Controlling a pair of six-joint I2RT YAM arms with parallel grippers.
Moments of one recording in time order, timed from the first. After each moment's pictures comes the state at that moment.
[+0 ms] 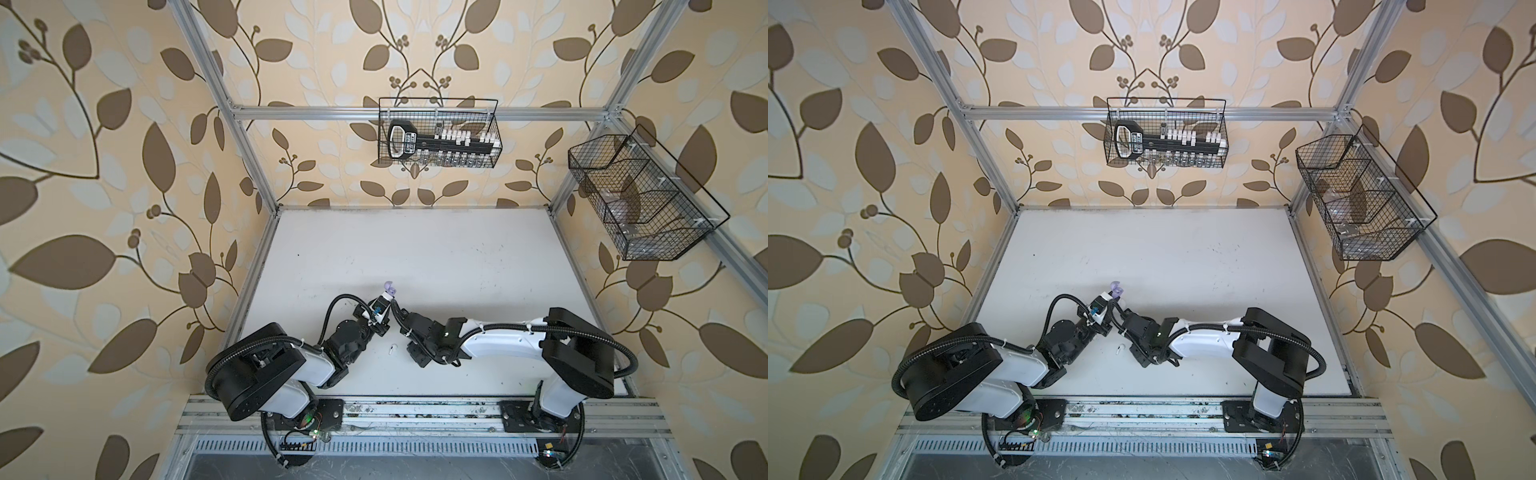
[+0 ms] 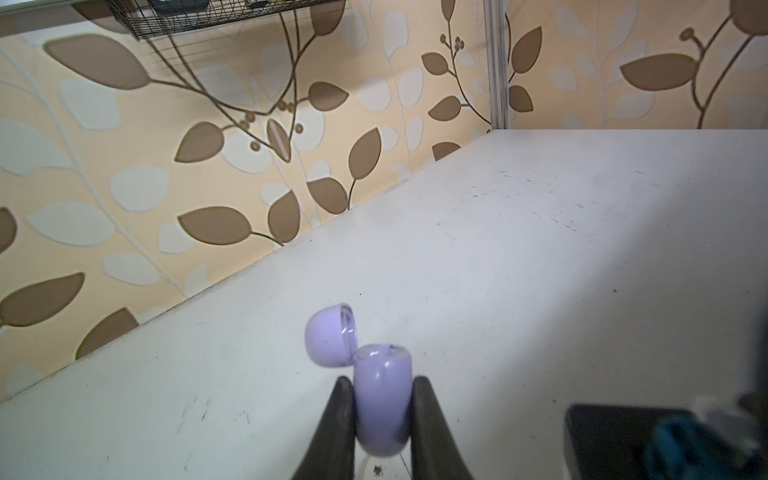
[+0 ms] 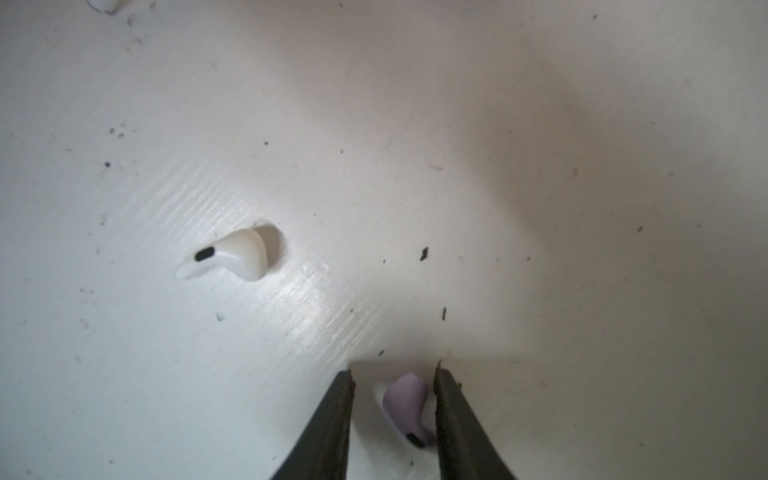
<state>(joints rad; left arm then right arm) -0.77 1.42 0.11 1.27 -0.24 0.25 1.09 1.70 0.90 -0.38 0.19 0.32</state>
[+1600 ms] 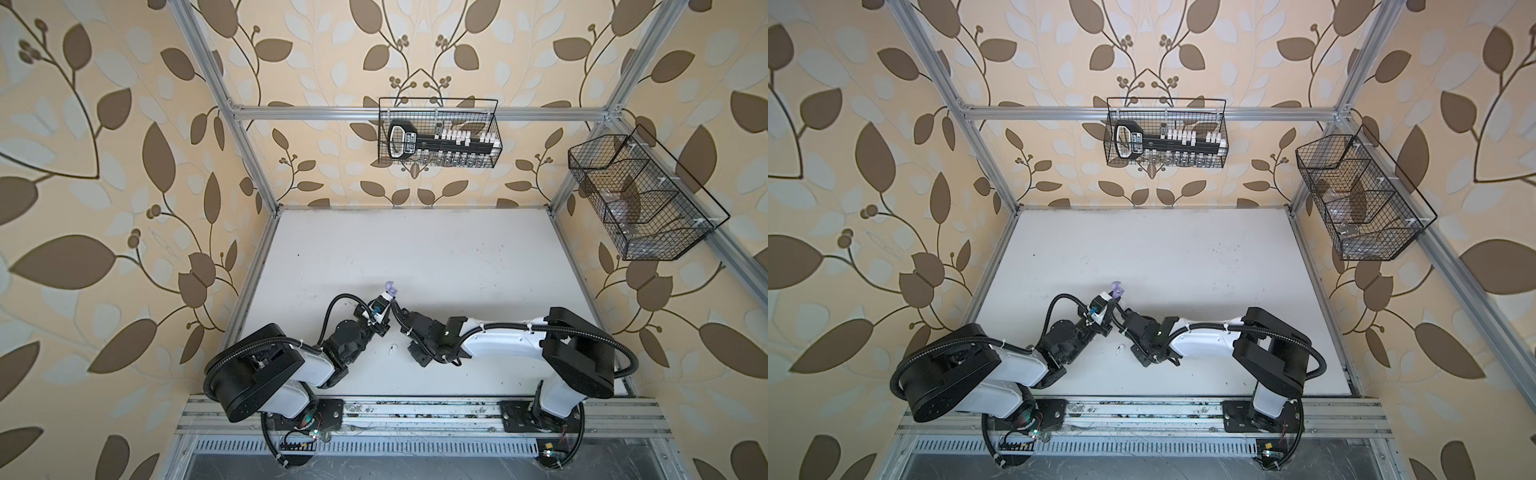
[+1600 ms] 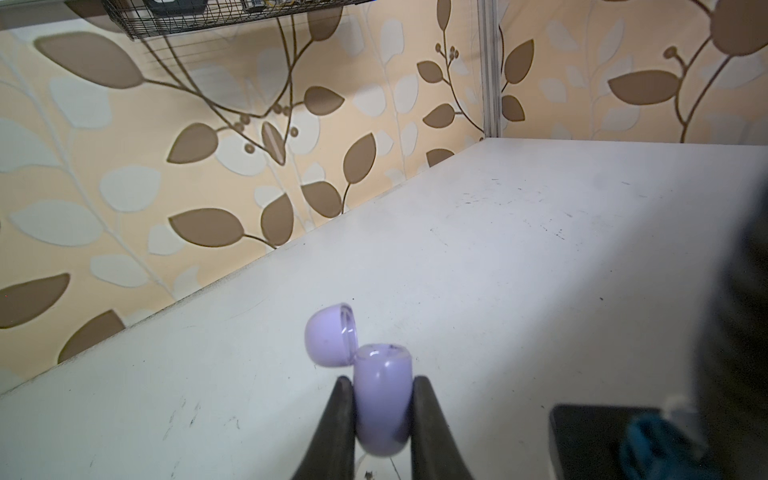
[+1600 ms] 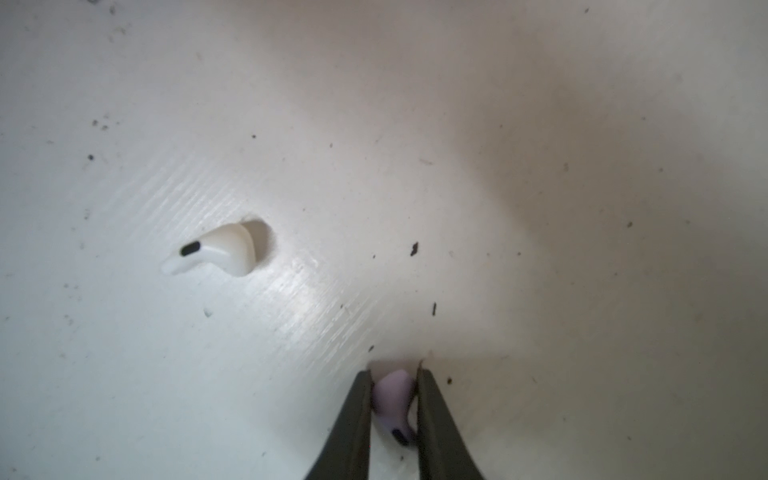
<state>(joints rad) -0.77 1.41 0.11 1.27 -0.22 0.23 1.08 1.70 0.90 -0.40 0.19 0.31</state>
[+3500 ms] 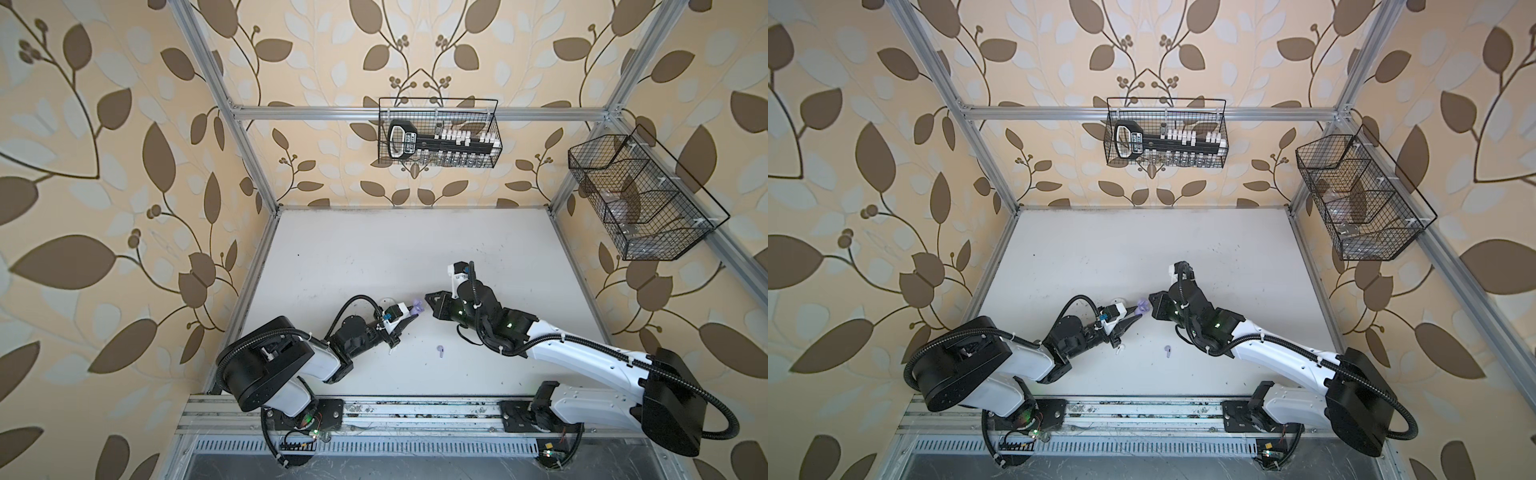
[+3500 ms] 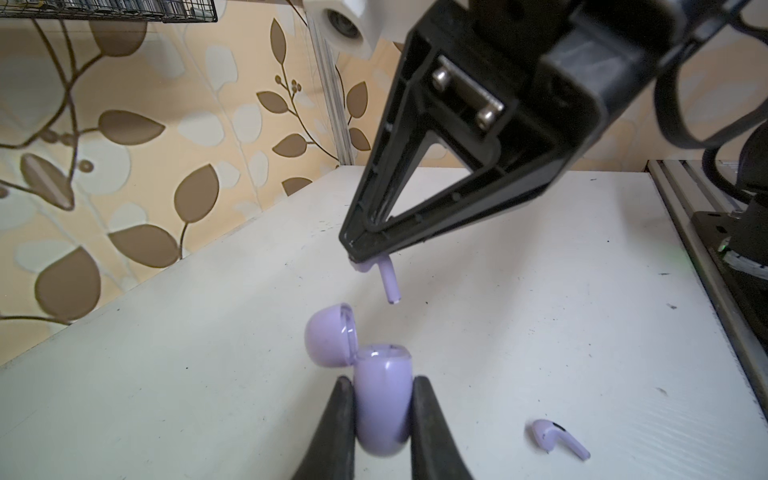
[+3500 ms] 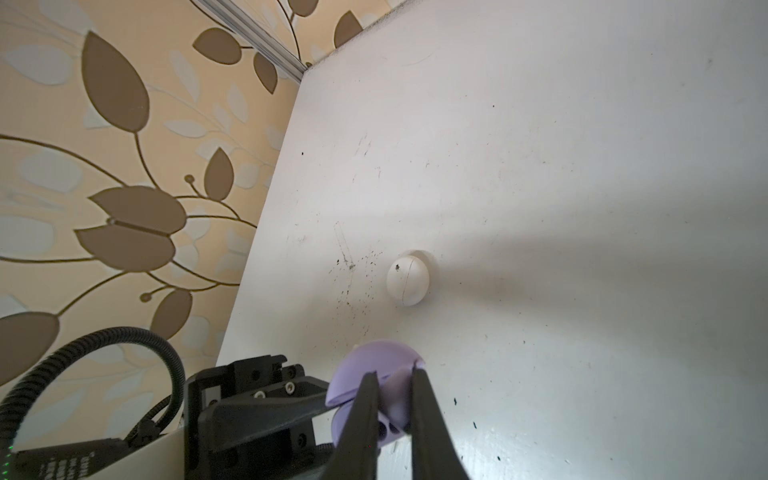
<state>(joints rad) -0.77 1.49 0.17 1.27 0.23 0.18 0.84 1.21 0.71 -0.02 0.11 0.88</state>
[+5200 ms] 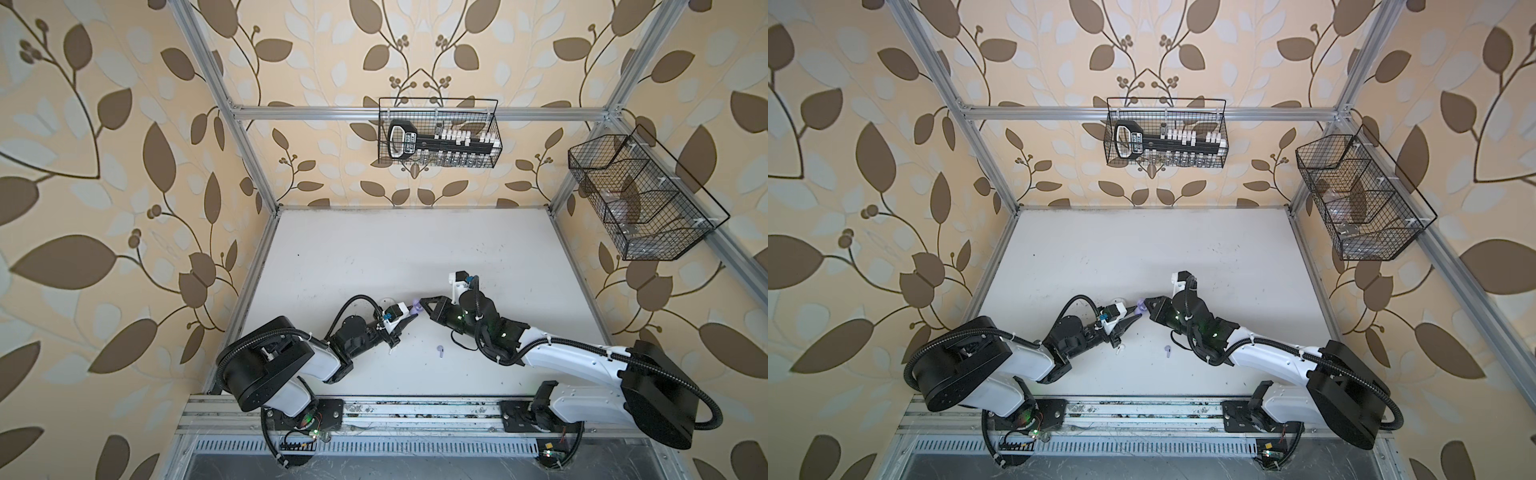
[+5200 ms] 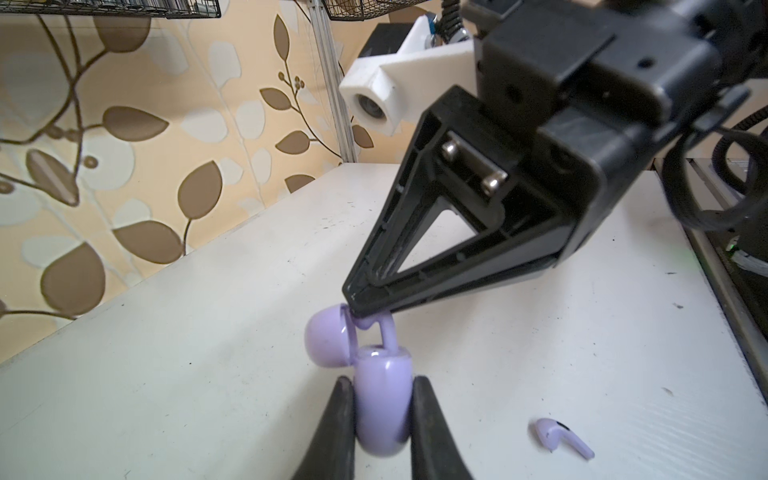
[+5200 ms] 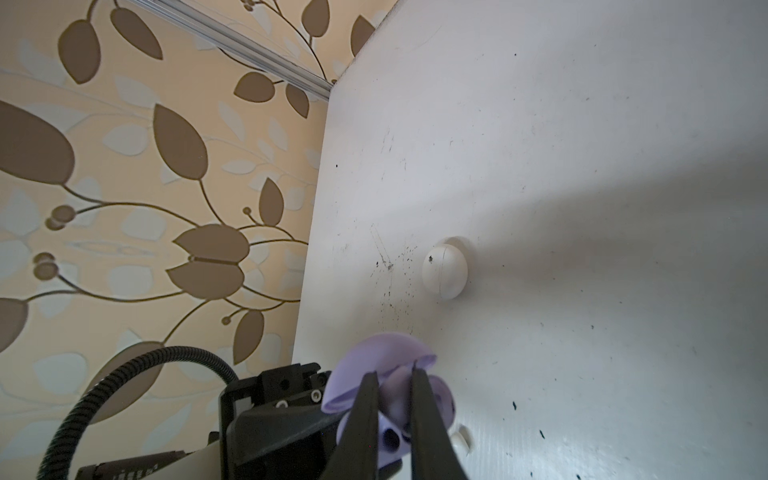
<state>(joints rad) -0.77 1.49 0.17 1.27 0.22 0.18 0.84 1.26 0.55 0.28 0.06 1.09</state>
